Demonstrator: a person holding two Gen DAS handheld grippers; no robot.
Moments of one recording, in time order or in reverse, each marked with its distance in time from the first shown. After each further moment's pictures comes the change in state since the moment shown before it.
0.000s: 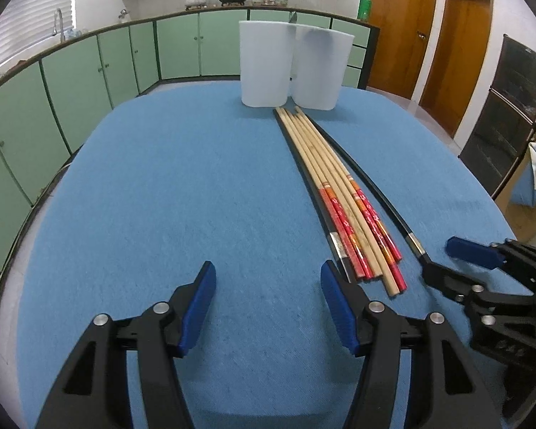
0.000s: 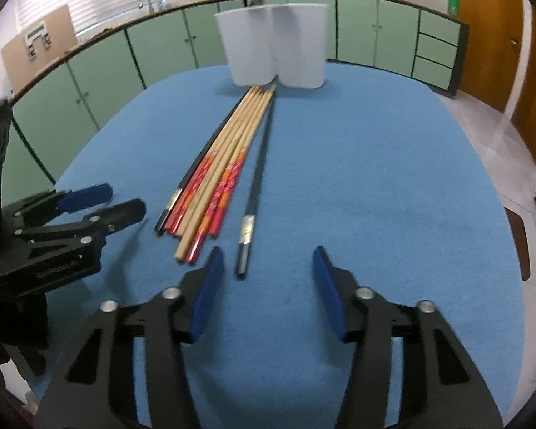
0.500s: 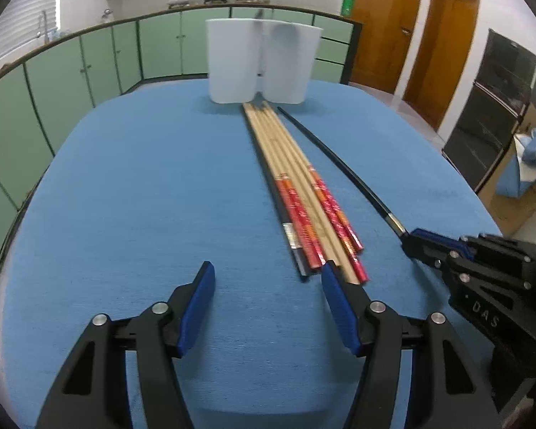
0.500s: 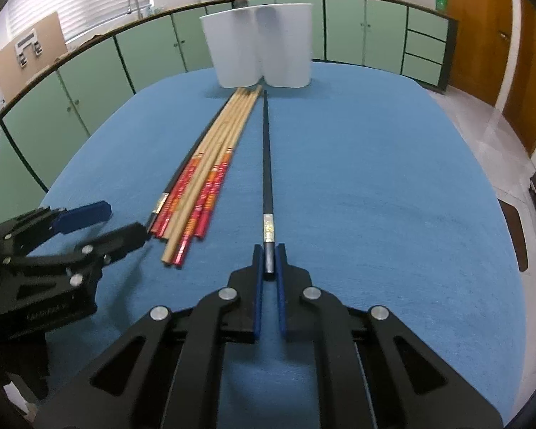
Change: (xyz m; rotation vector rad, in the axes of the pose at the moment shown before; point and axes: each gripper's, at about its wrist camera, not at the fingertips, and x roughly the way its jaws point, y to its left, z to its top) left arm -0.001 -0.024 -0.001 0.044 0.015 -0.059; right arm -0.004 -0.012 -0.001 0.069 -0.015 -0.008
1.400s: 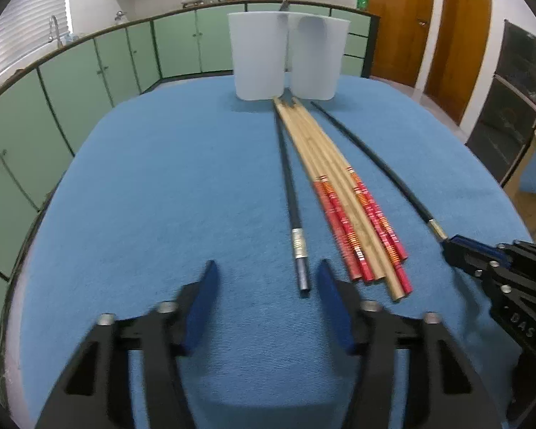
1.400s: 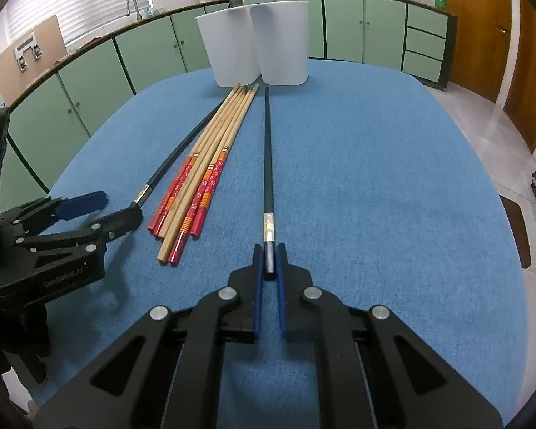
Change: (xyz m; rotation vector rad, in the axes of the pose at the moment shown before) left arm 0.007 0.017 0.007 -0.009 0.011 0.087; right arm 0.001 -0.007 -0.002 0.009 0.005 0.025
